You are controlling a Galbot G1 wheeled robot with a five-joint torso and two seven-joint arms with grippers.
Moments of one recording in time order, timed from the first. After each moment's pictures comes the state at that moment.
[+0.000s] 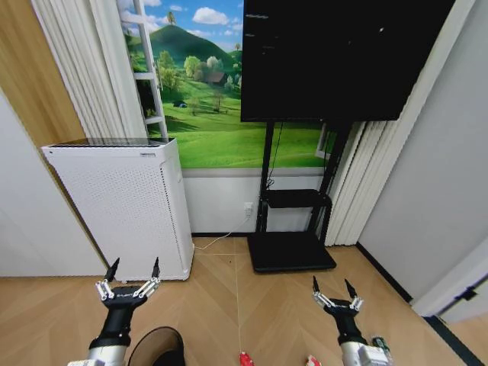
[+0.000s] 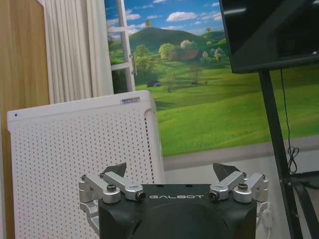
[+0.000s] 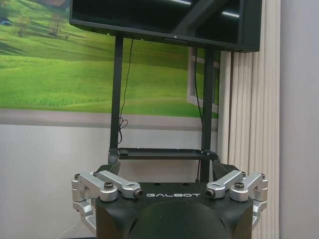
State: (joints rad) left arm 1.90 -1.55 -0.74 -2.45 -0.04 -0.13 0.05; right arm -1.74 1.44 0.70 2.06 0.15 0.24 0.09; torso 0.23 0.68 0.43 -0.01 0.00
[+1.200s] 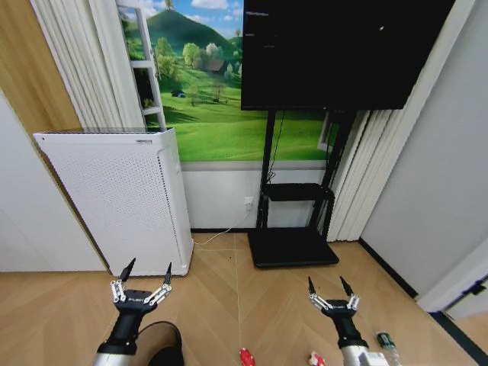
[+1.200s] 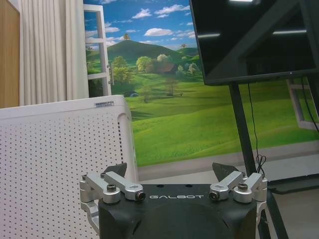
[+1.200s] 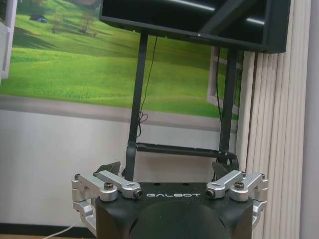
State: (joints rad) left arm 1.89 -1.57 -0.71 -2.46 -0.06 -0.20 0.16; right arm -1.77 1.45 0.71 2.09 0.10 0.26 0.01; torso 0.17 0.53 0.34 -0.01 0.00
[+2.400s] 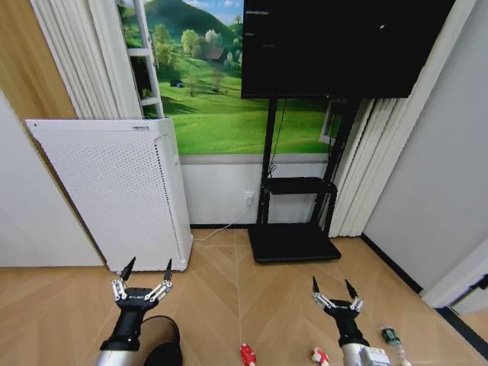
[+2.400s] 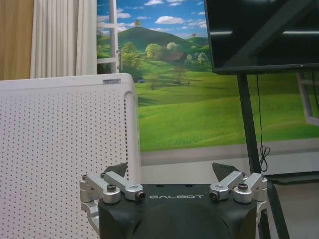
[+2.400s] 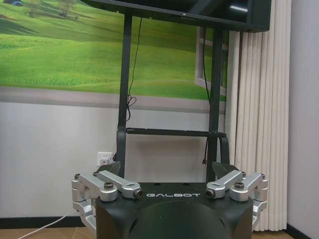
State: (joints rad) left arm 1.88 -1.58 -0.69 -2.45 -0.08 -0.18 0.13; right arm -1.76 1.44 0.69 2.10 0.13 0.21 0.08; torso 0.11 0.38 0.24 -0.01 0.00
